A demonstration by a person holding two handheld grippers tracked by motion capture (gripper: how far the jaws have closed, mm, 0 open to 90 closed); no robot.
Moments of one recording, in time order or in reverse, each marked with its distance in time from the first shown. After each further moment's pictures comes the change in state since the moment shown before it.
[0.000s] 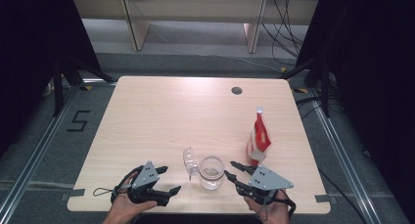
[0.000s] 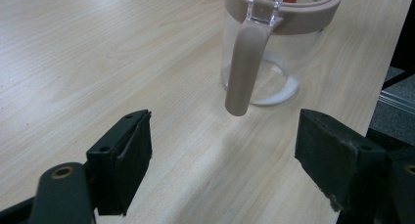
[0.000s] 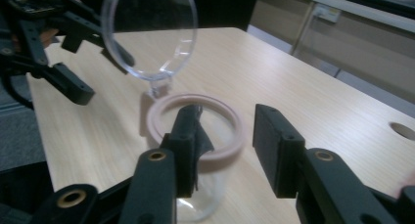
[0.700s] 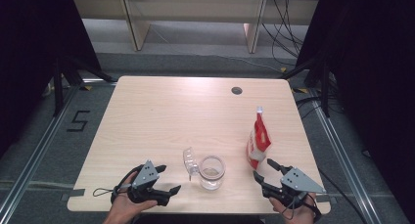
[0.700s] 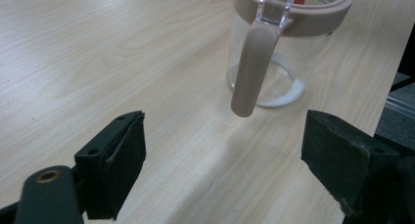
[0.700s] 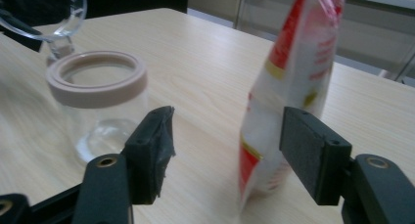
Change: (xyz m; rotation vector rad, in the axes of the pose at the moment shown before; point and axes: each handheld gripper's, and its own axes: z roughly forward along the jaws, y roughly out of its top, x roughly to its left) left arm 0.001 0.000 0.000 0.002 0.017 -0.045; right arm -0.035 -0.037 -0.044 0.052 -0.193 0.166
